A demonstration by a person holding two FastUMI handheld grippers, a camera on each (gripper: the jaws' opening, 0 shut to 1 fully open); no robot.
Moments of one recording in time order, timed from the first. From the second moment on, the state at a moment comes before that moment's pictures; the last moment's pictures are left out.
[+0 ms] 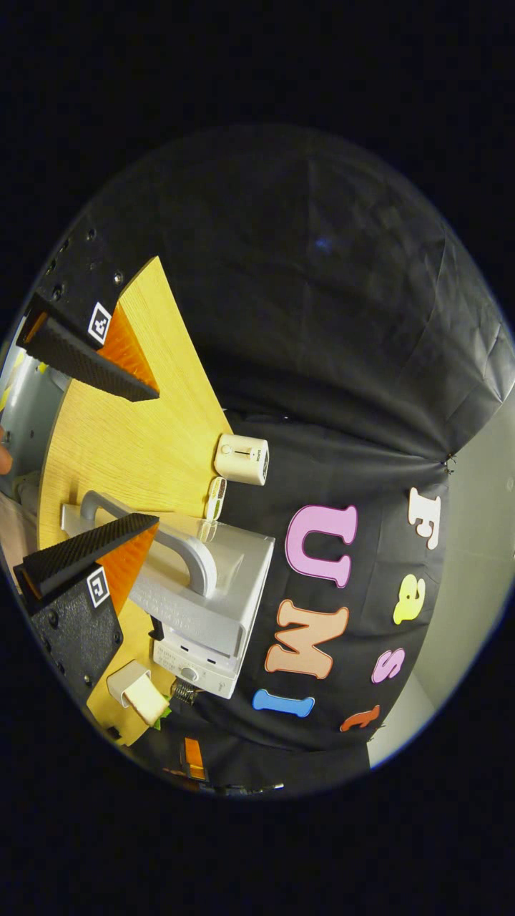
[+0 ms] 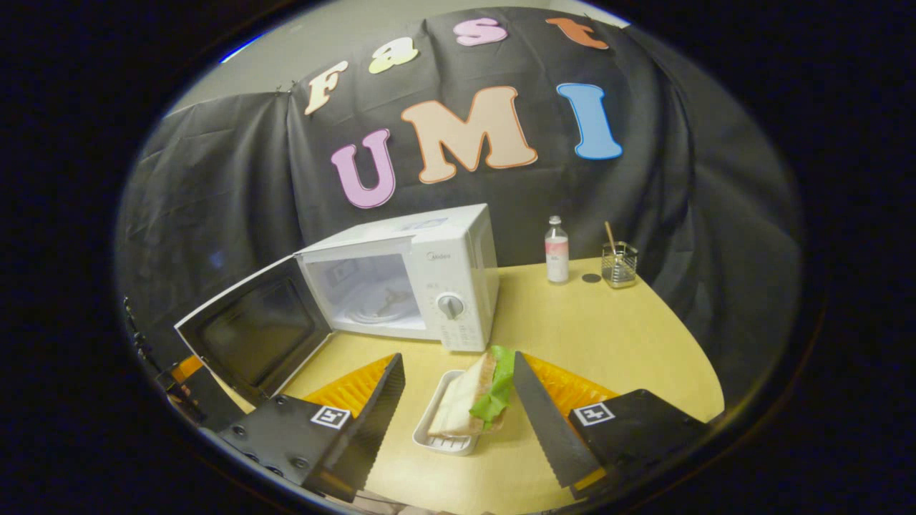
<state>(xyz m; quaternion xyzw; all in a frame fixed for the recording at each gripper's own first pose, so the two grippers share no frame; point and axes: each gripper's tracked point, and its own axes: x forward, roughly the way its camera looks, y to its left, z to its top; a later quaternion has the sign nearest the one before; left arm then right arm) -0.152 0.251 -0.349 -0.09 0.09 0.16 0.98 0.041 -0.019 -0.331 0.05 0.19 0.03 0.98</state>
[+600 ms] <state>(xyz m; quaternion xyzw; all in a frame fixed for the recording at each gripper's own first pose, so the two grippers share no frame) -0.160 0.253 -0.256 0.00 0.00 0.24 0.97 0.072 -0.044 -0.425 0.13 0.38 0.03 0.92</state>
